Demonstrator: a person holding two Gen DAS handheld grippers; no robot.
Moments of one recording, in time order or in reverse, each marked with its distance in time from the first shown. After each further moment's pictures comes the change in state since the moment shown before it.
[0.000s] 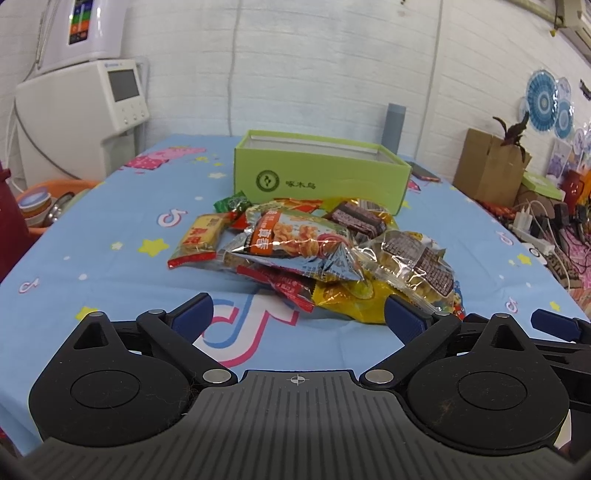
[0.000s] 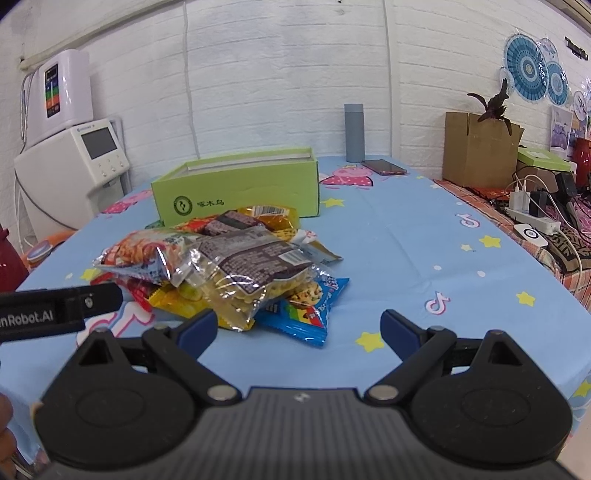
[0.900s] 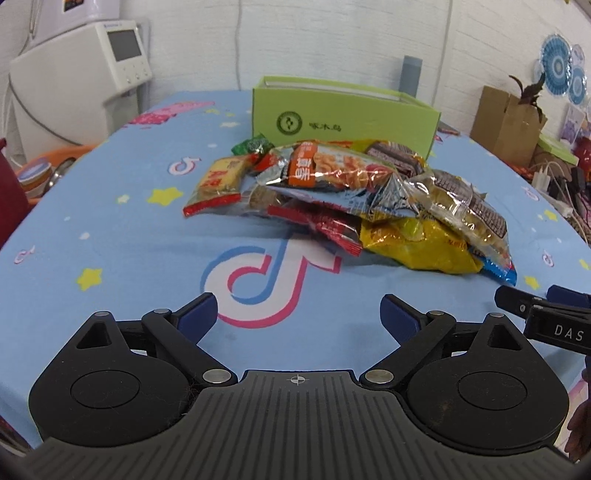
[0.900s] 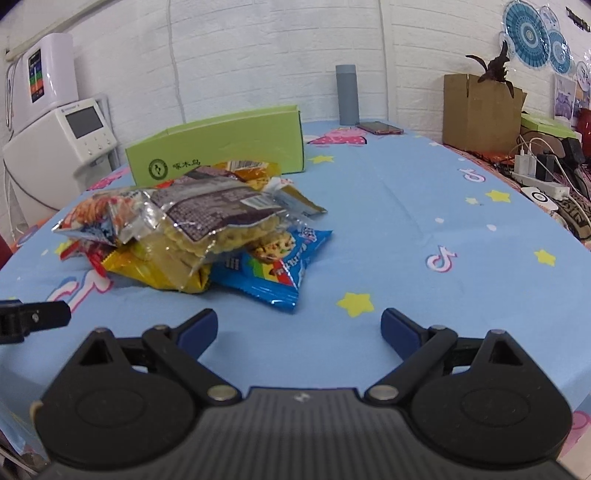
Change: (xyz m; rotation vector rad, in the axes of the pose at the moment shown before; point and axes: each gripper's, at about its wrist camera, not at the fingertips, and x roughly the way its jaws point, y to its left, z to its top) left arm 0.040 0.031 -0.024 0.019 0.146 0.019; right arm 0.049 -0.027 -0.026 0.026 0.079 0.012
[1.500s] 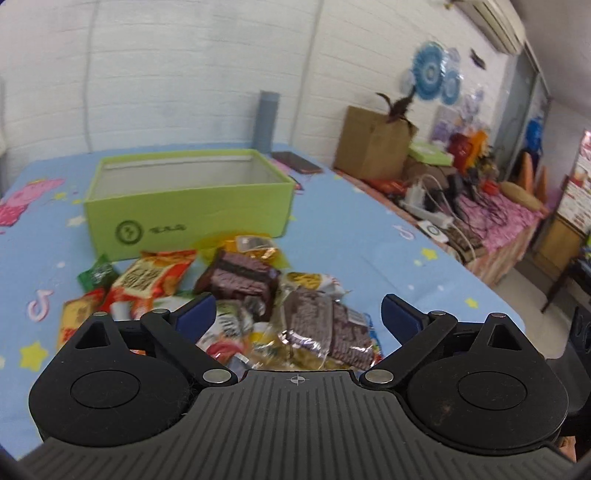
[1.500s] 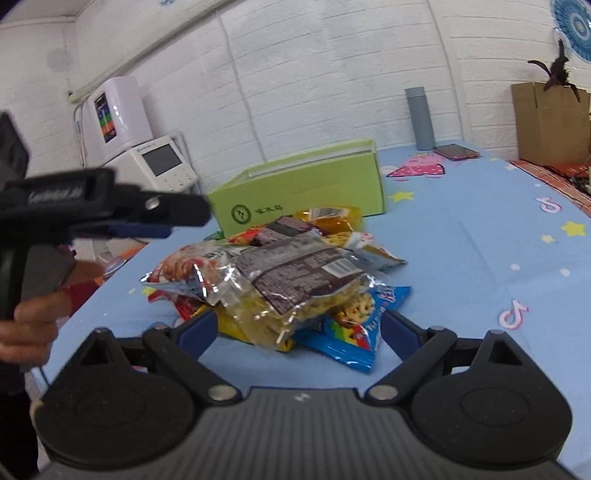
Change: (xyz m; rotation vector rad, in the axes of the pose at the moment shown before) left arm 0.018 -0.053 0.121 0.223 -0.023 -0.454; right arm -0.009 -0.002 0.039 0.019 -0.052 0.335
